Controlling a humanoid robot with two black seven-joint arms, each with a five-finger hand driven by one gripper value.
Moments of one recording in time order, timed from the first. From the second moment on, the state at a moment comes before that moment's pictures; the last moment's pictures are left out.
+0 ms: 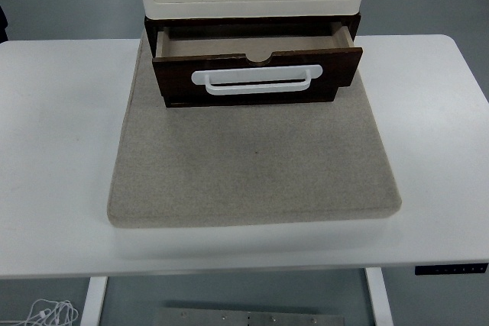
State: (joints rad) left arm -1.73 0.62 -0.87 -0.79 0.28 0.00 -0.13; right arm -0.01 0.00 0.13 0.15 -0.02 0.07 -0.10
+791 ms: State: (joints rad) left arm -1.16 0.54 -0.83 -0.40 0.08 0.00 -0.12; right arm -0.01 0.00 0.13 0.15 -0.02 0.07 -0.10
